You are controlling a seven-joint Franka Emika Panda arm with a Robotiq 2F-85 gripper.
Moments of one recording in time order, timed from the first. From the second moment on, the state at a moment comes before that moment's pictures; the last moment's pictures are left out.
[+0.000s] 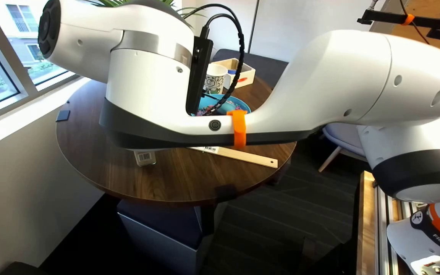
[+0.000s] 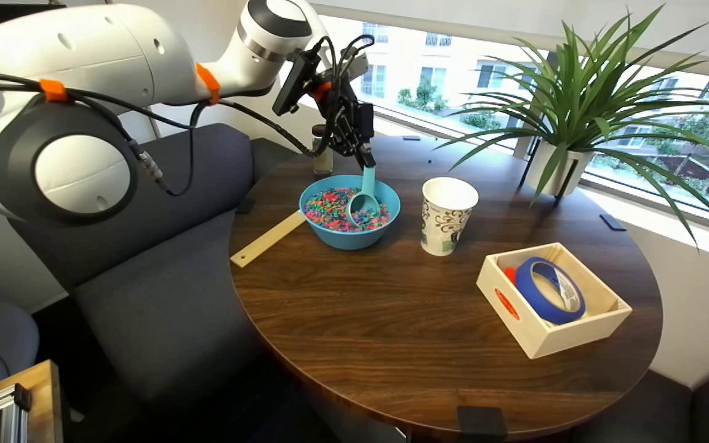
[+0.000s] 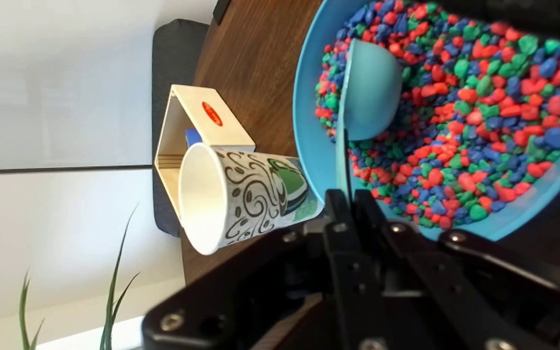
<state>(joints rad) 0.55 1.11 -0.27 -0.45 -0.67 1.17 0.10</state>
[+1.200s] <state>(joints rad) 0.65 1.08 -0.29 -0.45 -0.90 1.17 -0.01</state>
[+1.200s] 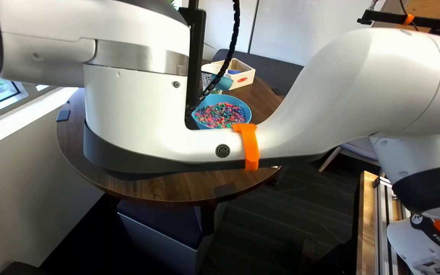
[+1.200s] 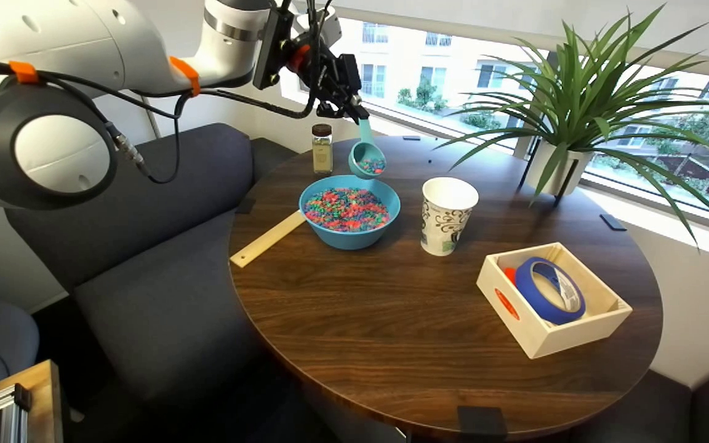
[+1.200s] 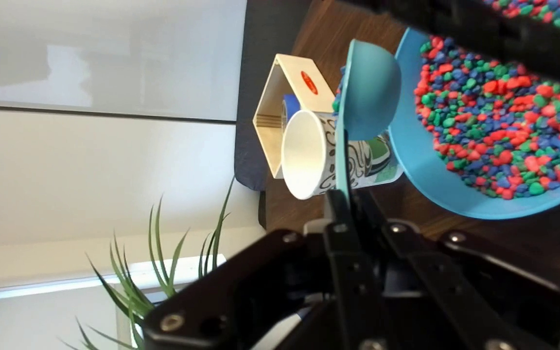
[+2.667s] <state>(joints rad) 0.51 1.00 -0.27 -0.45 -1.01 1.29 -0.07</state>
